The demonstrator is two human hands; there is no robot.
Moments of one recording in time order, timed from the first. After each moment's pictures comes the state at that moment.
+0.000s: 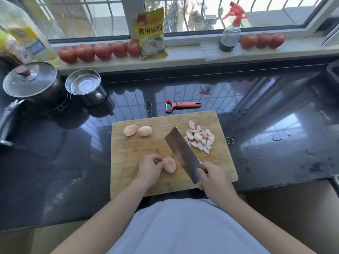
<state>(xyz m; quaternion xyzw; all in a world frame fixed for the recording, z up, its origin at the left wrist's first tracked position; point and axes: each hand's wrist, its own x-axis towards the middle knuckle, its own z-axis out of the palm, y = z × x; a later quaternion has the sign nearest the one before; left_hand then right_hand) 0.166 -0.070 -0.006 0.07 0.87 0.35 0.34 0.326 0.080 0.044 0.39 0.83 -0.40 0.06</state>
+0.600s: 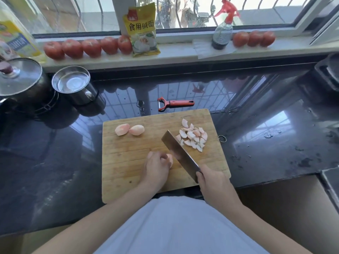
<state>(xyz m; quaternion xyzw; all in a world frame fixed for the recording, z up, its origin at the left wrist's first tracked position) 0.194 -0.039 0.000 0.10 0.88 0.35 0.32 0.348 0.083 0.055 0.29 0.92 -0.25 0.07</state>
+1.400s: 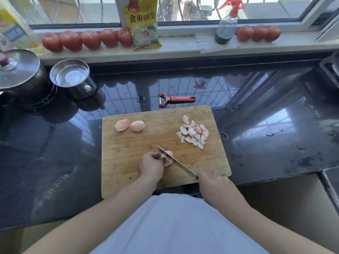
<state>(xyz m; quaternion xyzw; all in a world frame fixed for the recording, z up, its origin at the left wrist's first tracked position) 0.192 -0.039 -0.002 -0.12 0.79 0.48 0.36 0.361 0.084 0.050 0.16 0.97 -0.07 0.18</state>
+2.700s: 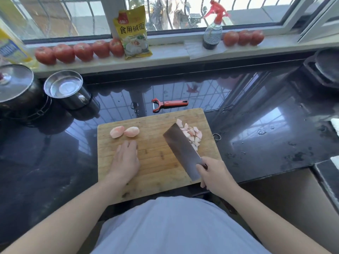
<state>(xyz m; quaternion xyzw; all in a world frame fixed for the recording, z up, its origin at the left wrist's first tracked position) 0.130 -0.078 0.003 0.25 0.94 0.16 0.16 0.340 0.114 0.050 0.38 0.83 -0.41 0.09</state>
